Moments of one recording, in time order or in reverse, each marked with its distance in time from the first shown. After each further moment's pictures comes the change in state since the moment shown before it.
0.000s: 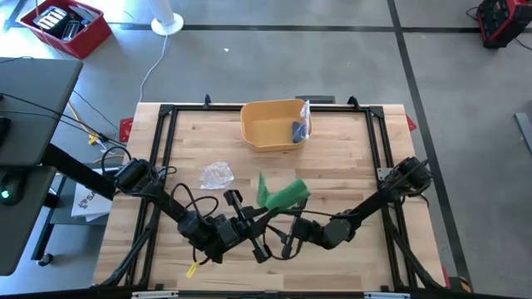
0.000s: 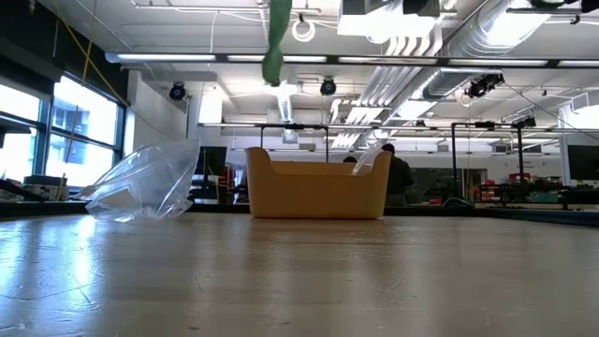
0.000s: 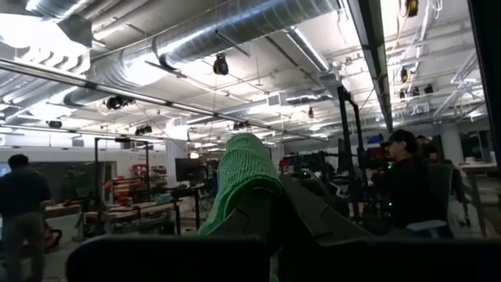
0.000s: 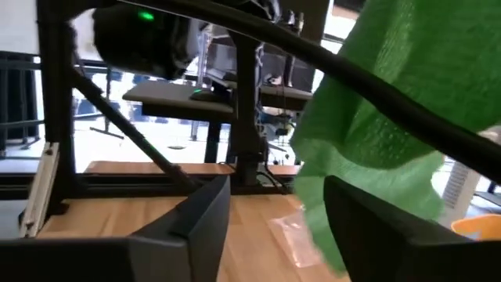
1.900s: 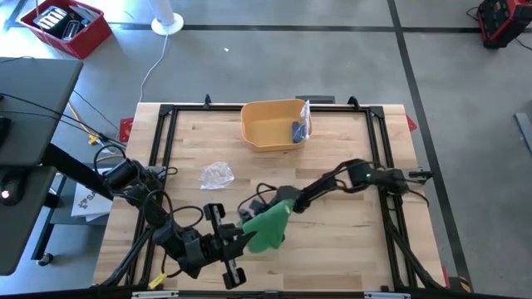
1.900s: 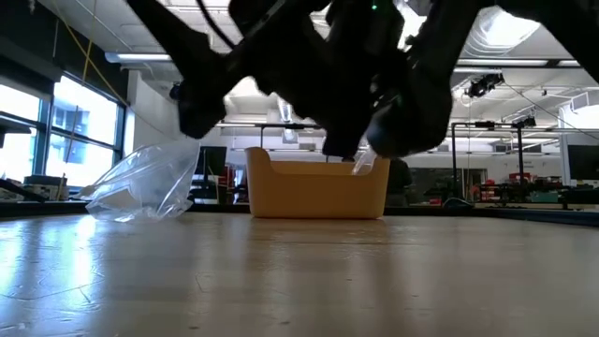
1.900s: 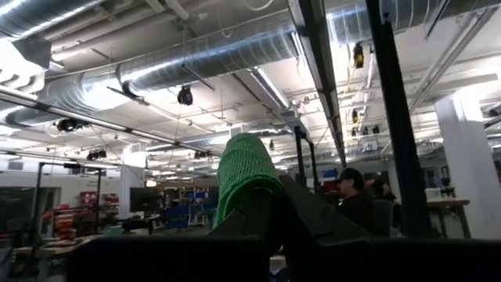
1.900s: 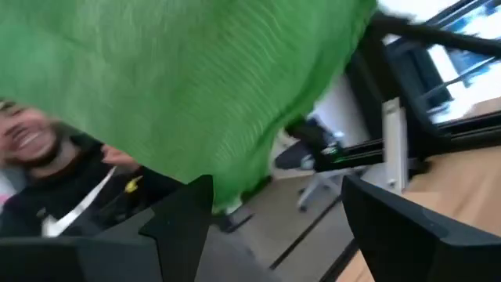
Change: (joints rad) left arm -0.143 -0.055 -0.001 0.054 0.080 0.064; right arm -0.414 0.498 0.348 0.316 -1.599 1.017
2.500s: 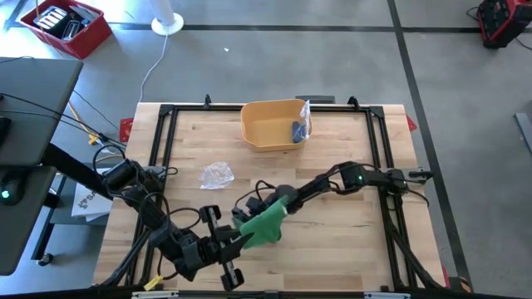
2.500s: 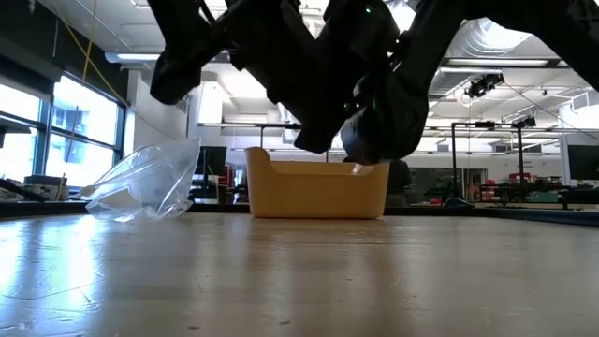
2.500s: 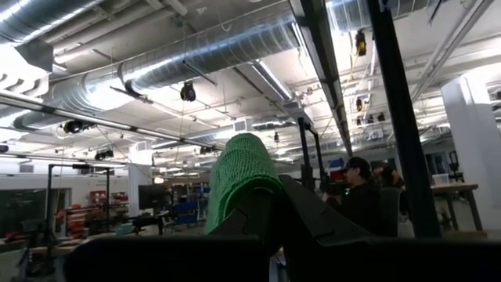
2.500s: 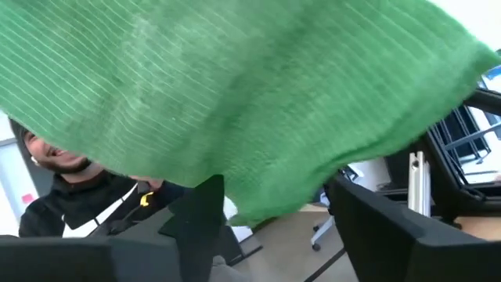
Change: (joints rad) left arm -0.027 -0.006 -0.001 -0.001 -0.037 0.063; right arm -0.005 0.081 0.135 0.137 0.000 0.047
